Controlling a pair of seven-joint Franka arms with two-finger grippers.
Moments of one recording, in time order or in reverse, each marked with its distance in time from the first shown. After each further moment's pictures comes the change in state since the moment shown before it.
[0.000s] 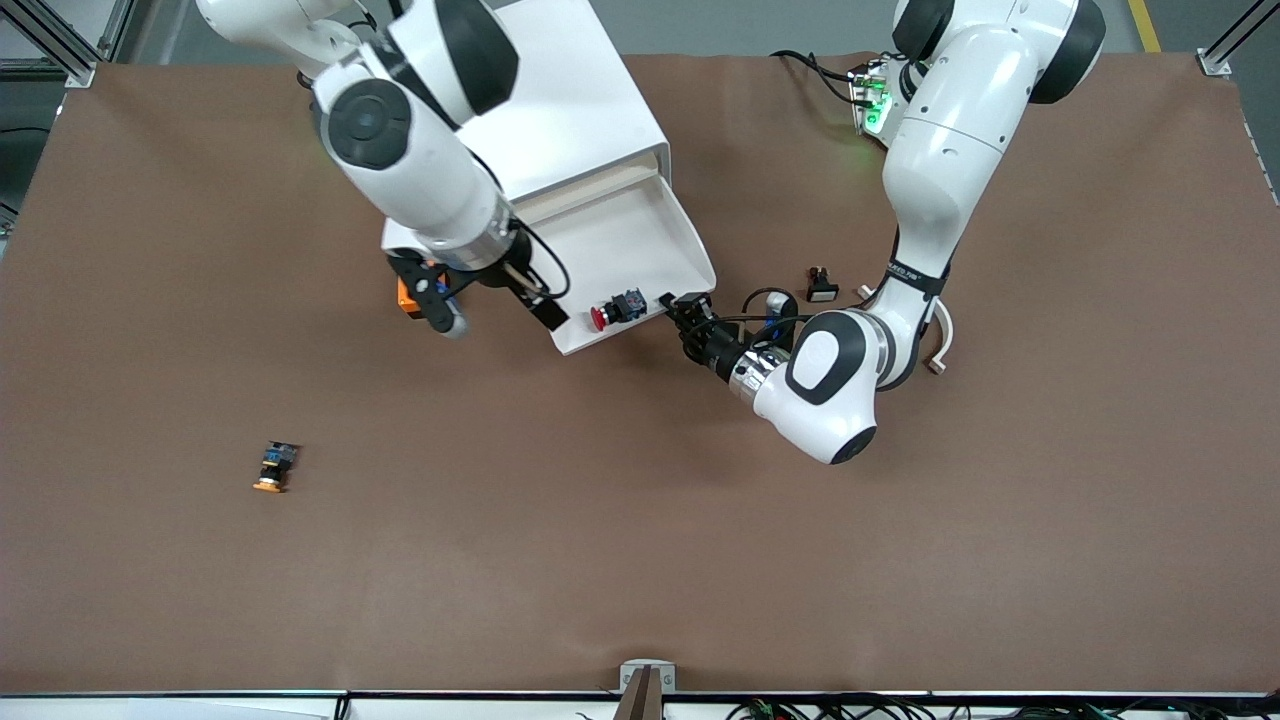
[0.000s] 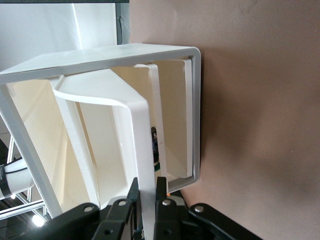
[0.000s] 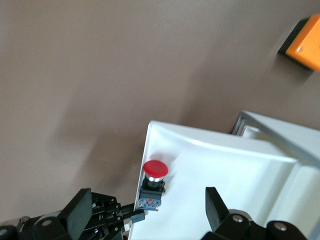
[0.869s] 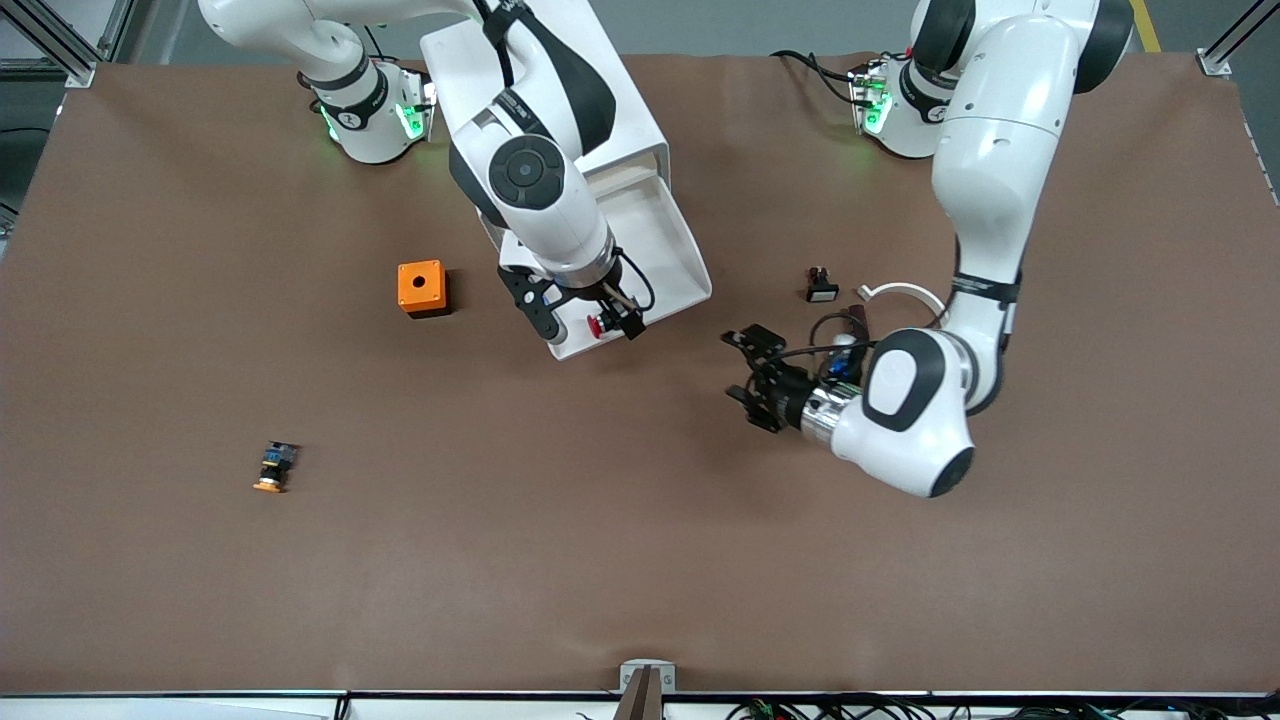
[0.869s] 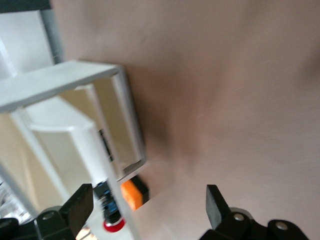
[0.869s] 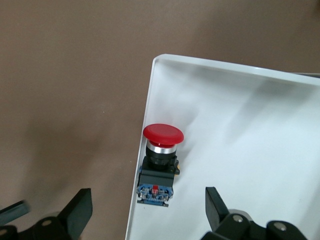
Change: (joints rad) left arm 0.033 -0.019 0.180 0.101 0.125 0.008 0.223; right arm 0.122 0.156 -0.001 -0.019 -0.022 0.167 0.134
